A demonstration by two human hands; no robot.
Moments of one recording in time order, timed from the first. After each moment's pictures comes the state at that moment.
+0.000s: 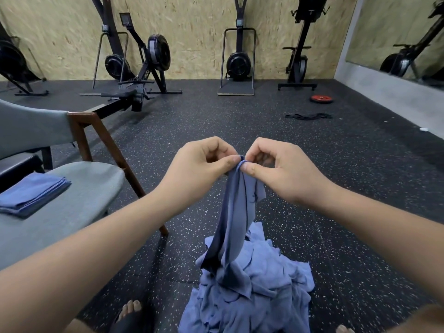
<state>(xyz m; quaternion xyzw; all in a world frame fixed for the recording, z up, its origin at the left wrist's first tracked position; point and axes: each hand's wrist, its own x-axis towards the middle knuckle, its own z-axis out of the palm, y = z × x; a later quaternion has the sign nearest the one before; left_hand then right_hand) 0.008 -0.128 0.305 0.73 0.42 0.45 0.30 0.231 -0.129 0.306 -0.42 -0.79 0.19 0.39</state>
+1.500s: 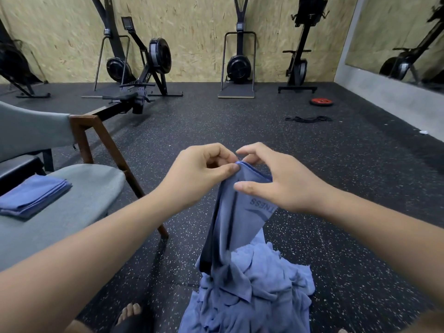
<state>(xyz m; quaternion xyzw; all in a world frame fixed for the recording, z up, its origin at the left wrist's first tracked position) 0.001 -0.114 0.298 0.75 0.40 0.43 0.31 0.234 -0.134 0.306 -0.45 -0.83 0.18 0.28</state>
